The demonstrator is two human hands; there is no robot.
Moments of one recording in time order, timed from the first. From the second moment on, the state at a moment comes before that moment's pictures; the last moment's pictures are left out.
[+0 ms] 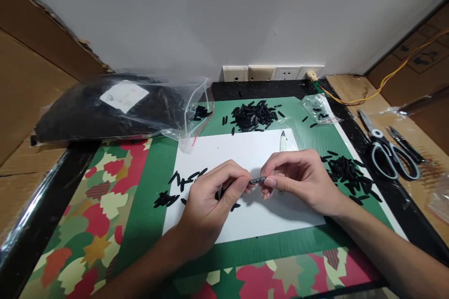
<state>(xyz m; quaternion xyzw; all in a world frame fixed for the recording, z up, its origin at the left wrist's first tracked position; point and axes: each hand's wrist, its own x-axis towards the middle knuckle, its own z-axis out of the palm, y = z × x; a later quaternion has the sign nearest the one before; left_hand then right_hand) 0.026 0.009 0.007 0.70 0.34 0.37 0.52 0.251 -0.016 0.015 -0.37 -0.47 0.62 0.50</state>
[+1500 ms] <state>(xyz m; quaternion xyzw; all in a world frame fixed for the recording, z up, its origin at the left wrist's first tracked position) 0.028 0.009 0.009 0.78 0.37 0.32 0.39 0.247 -0.023 0.017 -0.41 -0.50 0.60 0.47</state>
